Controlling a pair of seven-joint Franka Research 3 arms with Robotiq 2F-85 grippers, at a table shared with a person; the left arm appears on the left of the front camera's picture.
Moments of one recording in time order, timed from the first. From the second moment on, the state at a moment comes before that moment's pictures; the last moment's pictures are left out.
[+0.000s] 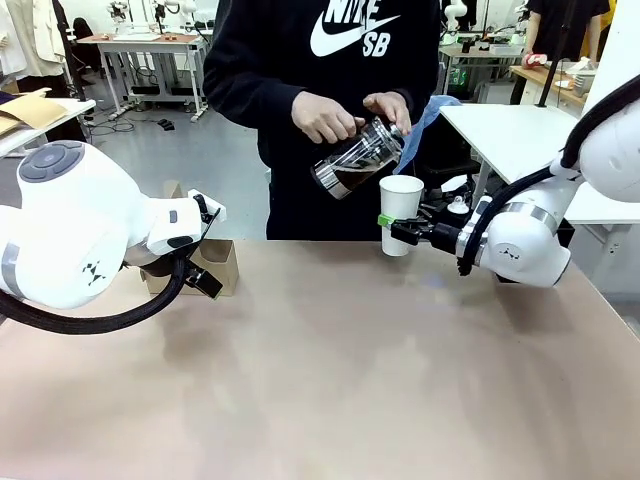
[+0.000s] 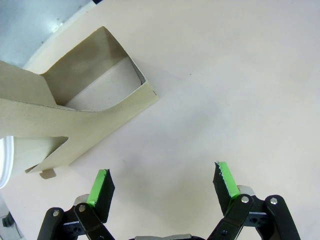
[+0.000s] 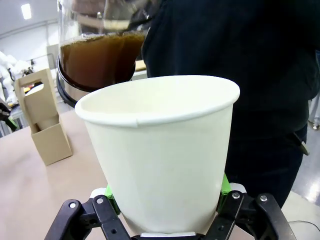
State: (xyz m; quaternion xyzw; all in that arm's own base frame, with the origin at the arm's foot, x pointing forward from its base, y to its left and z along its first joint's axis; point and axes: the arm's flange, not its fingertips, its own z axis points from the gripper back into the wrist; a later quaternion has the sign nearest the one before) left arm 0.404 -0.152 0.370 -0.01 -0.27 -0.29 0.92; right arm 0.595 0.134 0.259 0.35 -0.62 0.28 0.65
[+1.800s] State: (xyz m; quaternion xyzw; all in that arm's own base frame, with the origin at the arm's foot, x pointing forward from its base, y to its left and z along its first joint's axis) left arm 0.404 -0.152 0.370 -0.01 -0.27 -0.29 0.92; right arm 0.595 0.134 0.259 0.35 -0.62 0.28 0.65
